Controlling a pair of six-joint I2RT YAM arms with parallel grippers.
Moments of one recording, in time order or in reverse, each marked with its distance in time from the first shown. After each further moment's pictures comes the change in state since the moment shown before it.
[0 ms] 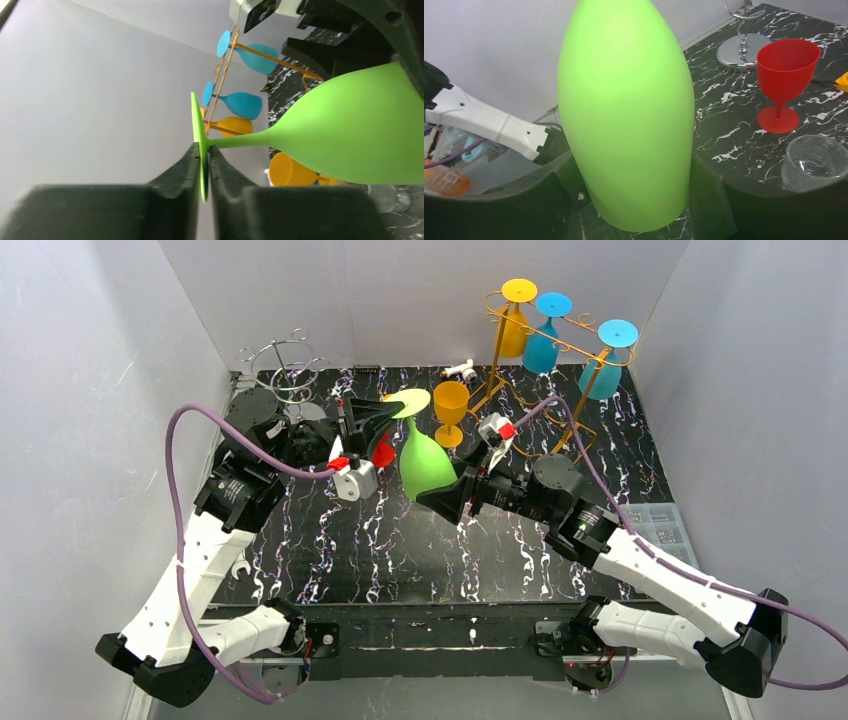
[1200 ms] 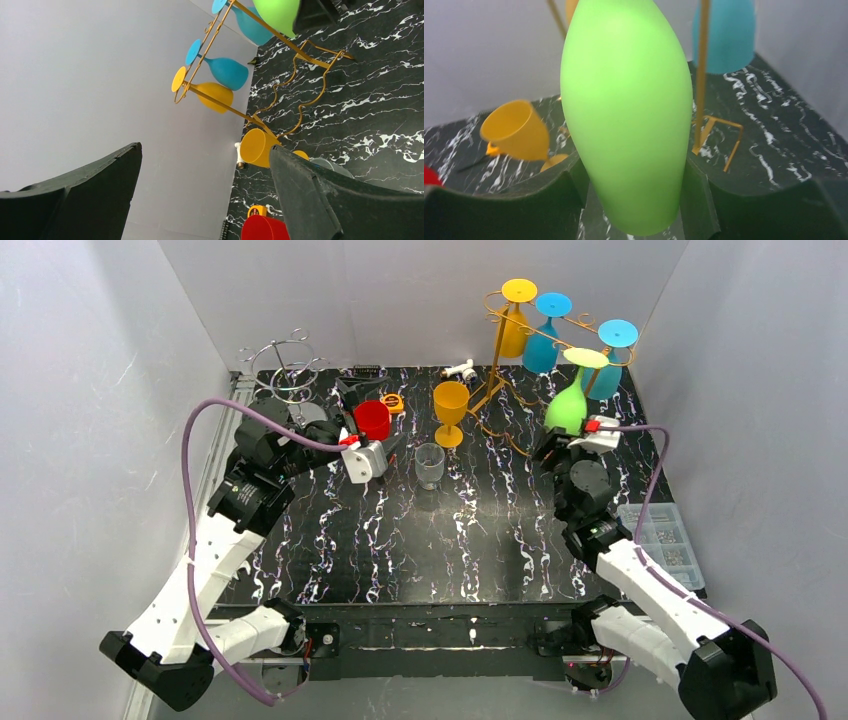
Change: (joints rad) left arm -0.003 -0.019 -0.124 0.105 -0.164 -0.198; right arm -0.389 -0.079 -0.316 0.249 0.904 -0.196
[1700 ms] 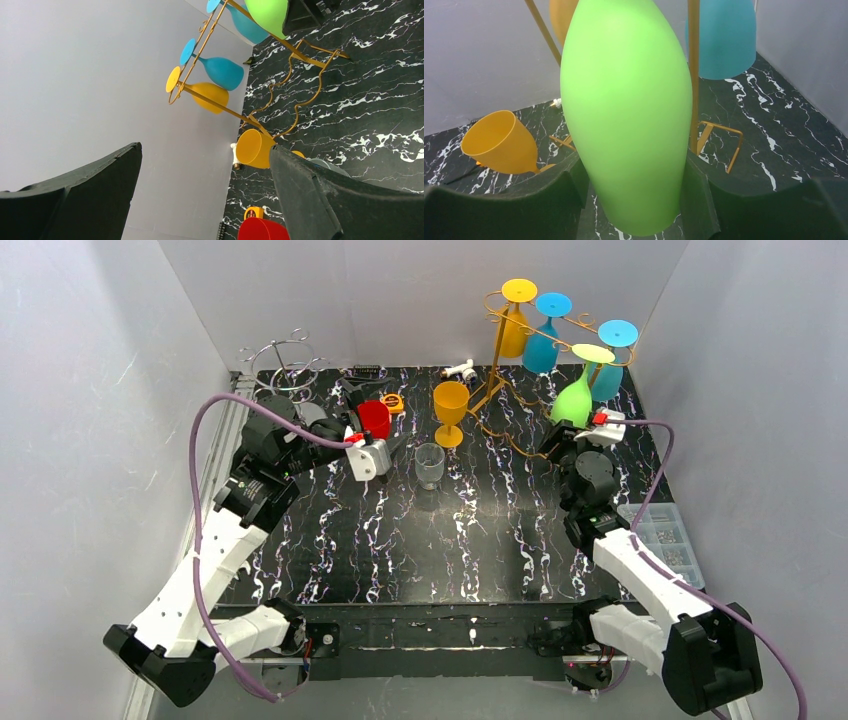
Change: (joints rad) left arm 0.000 0.020 -0.012 0.016 0.014 0.000; right arm -0.161 0.098 -0.006 0.115 -0.124 0.031
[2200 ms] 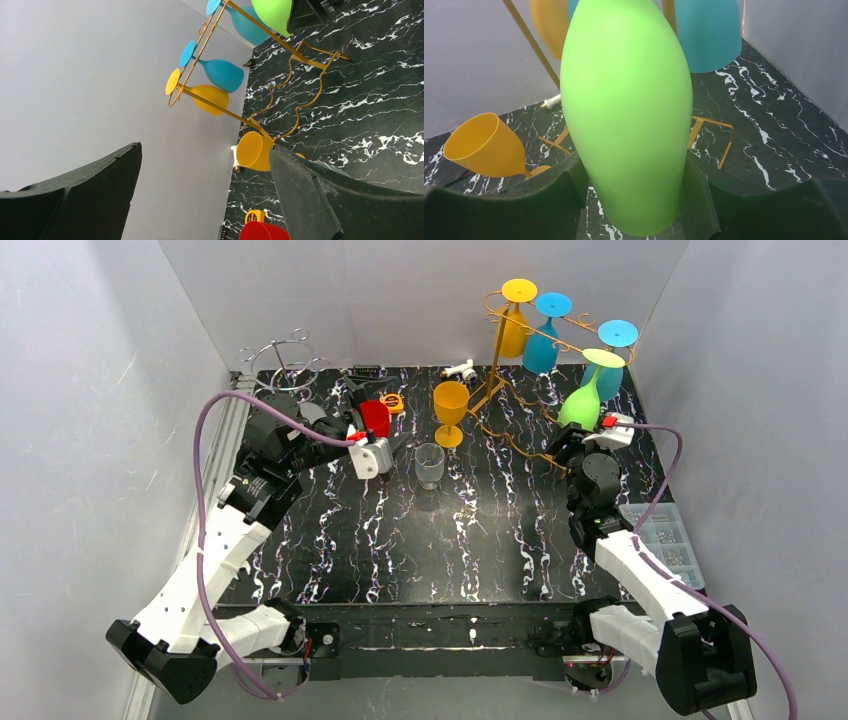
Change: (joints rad) left arm 0.000 0.019 -0.003 0.024 0.009 0.002; right arm -0.078 0.003 -0.037 0.023 -0.053 0.032
